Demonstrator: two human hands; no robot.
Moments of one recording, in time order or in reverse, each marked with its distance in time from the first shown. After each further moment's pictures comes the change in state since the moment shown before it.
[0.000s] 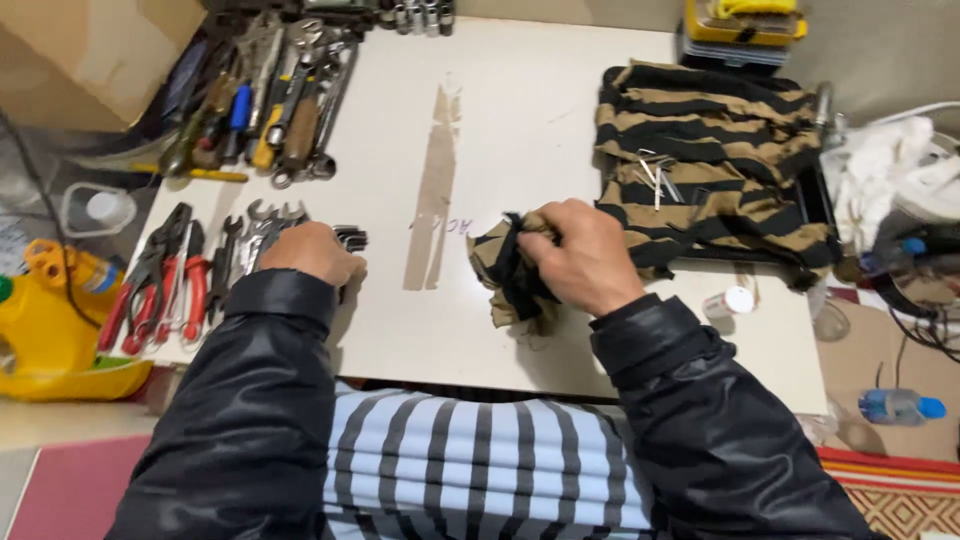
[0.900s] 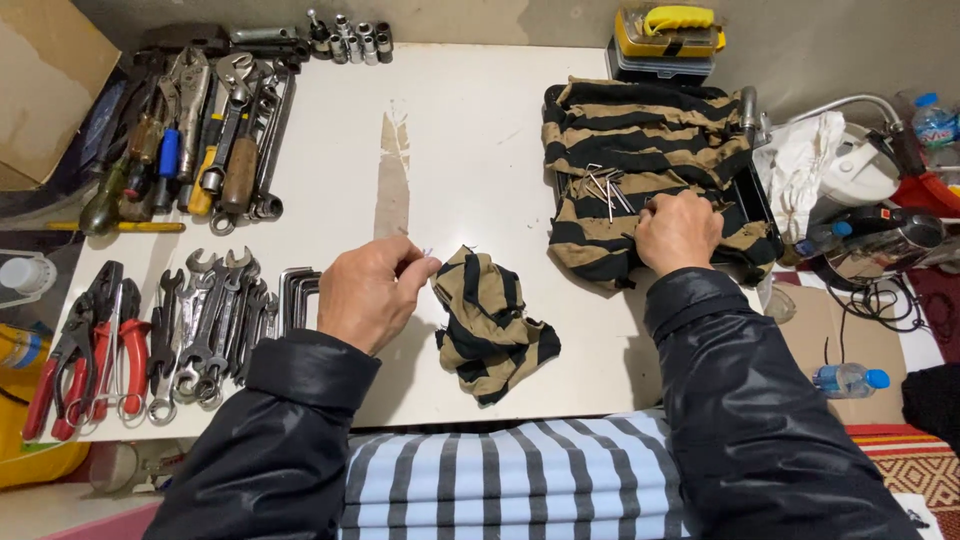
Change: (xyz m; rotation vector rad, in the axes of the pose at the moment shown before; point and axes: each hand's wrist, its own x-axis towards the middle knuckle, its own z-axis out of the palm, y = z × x) left_hand -0.013 0.078 0.034 -0.373 0.219 0.517; right_hand 0.044 0.187 -0.034 -0.645 0.459 0.474
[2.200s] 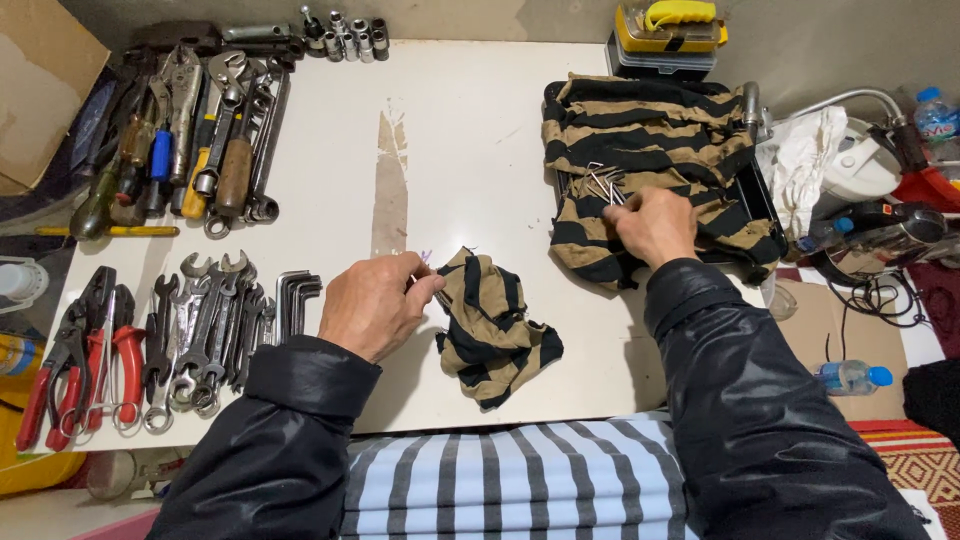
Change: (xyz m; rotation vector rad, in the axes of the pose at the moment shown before) left_hand 0.002 0.003 -0.004 0.153 -0.226 0.009; right_hand 0.004 -0.011 -0.006 0.245 -0.354 -0.036
